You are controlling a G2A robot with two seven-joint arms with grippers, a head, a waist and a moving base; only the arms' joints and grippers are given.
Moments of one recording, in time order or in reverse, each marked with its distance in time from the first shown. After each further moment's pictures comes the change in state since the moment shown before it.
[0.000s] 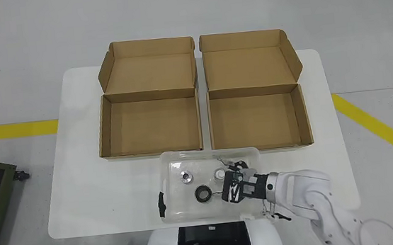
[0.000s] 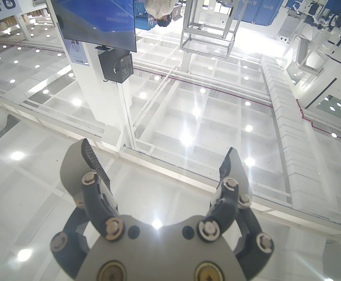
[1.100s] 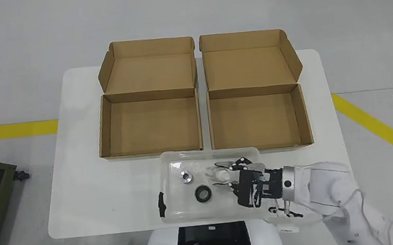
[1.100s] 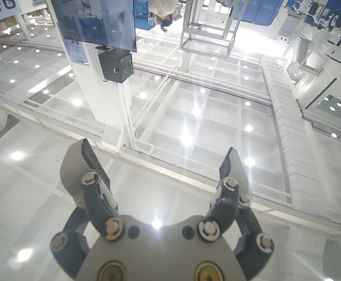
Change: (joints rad) left arm 0.000 0.000 0.000 0.000 0.000 0.000 0.000; right arm 0.007 0.040 0.100 -0.138 0.225 -0.115 -0.068
